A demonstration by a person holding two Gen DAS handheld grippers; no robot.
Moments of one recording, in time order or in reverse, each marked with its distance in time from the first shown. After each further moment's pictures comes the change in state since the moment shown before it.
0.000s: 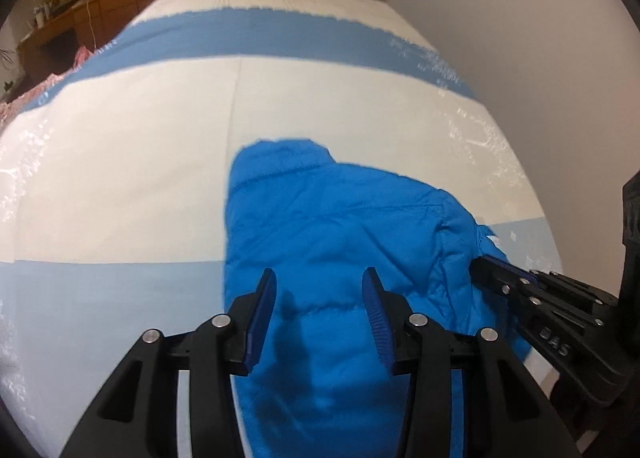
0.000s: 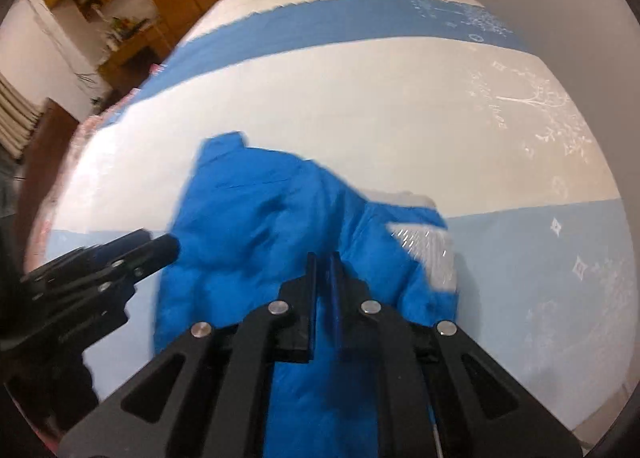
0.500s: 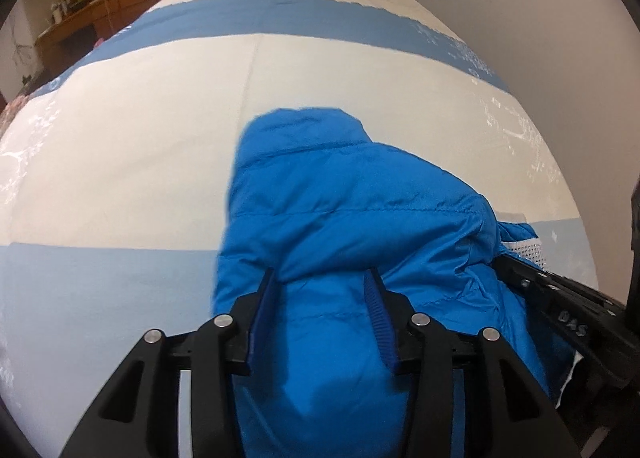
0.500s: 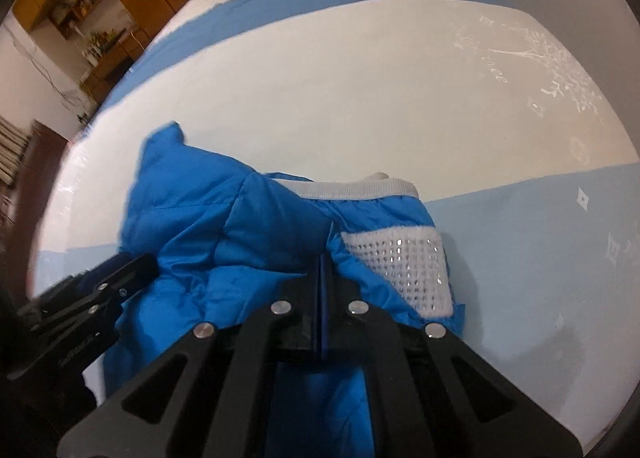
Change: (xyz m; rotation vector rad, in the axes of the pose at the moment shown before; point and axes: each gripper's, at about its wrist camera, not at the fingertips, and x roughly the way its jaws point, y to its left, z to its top) left arm 0.029 0.006 -0.021 -0.036 -0.035 0.089; right arm 0.024 -0.043 -0.012 0.097 -0.013 0.090
